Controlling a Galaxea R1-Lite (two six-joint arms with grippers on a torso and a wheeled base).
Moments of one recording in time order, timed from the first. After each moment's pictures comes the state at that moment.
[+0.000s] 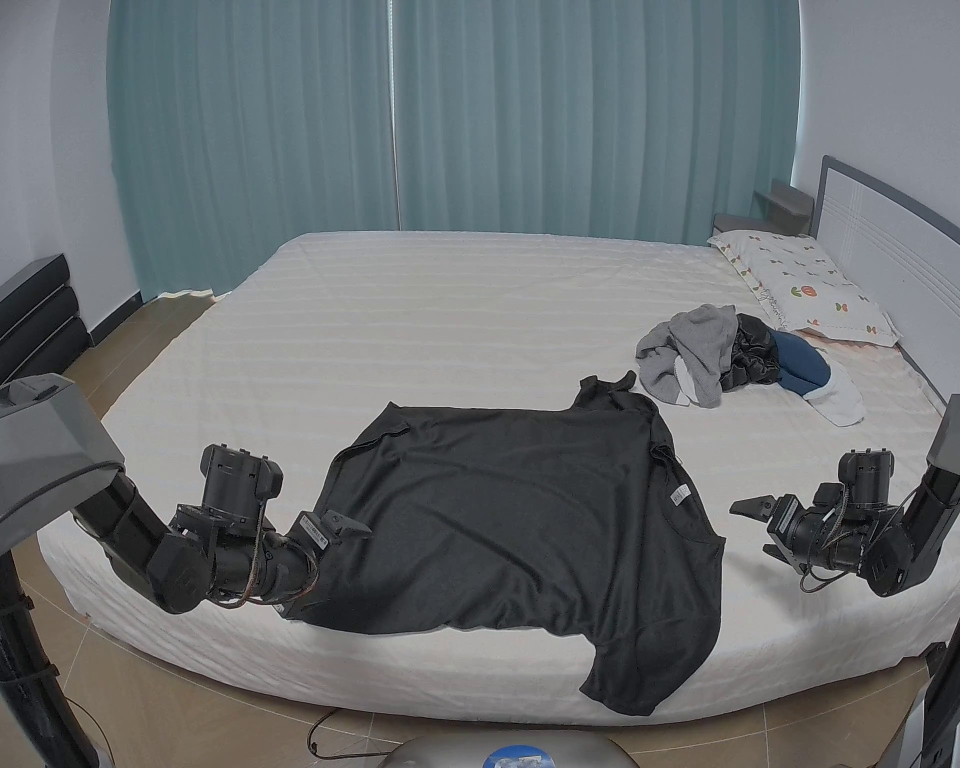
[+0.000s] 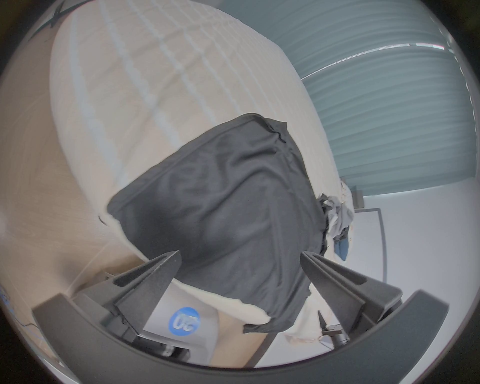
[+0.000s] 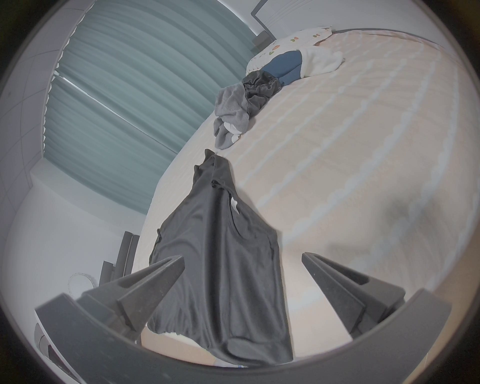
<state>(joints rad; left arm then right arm) -0.28 2.01 -0.64 -0.57 -0.19 -1.12 -0.04 2.07 -0.47 -1.00 0.31 0.70</state>
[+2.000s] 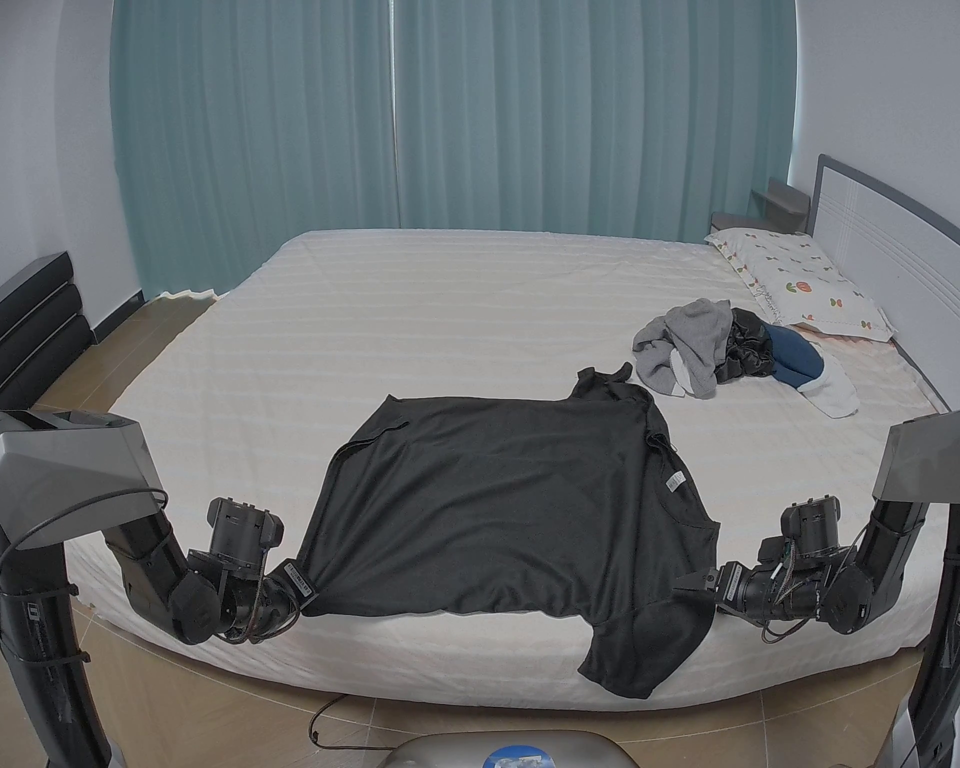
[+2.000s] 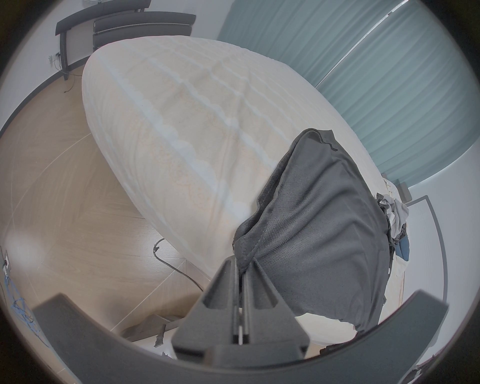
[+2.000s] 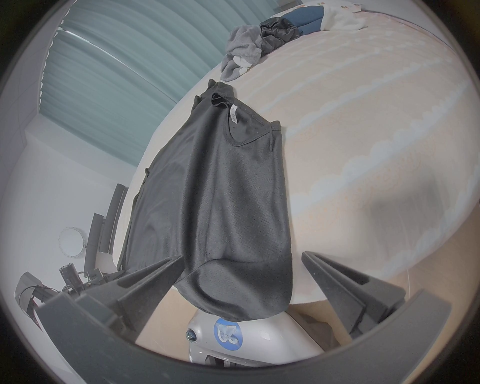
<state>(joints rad) -0.23 2.18 -0.55 -0.72 0.07 -0.92 0.12 2.22 -0.42 -1.00 0.31 0.59</state>
